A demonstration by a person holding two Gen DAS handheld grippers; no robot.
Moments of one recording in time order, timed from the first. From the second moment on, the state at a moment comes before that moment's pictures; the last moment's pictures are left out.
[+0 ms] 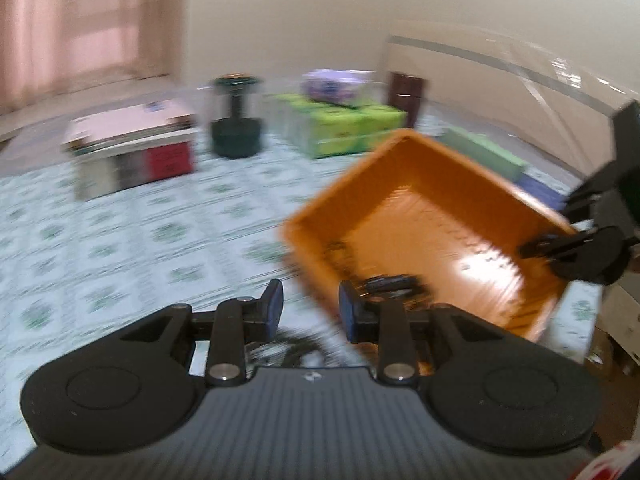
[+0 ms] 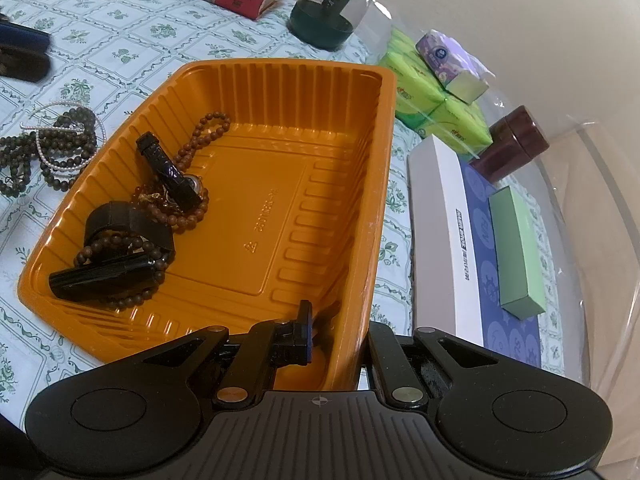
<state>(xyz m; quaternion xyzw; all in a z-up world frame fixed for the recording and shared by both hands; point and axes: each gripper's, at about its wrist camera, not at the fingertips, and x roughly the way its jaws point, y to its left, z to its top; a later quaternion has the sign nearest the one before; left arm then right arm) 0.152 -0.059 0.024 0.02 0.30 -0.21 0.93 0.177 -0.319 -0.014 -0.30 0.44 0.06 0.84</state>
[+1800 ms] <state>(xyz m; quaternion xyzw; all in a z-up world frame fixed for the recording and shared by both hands) 0.170 0.056 -0.059 0.10 0.31 -0.04 0.94 0.176 -0.318 -0.016 -0.29 0.45 0.05 0.84</state>
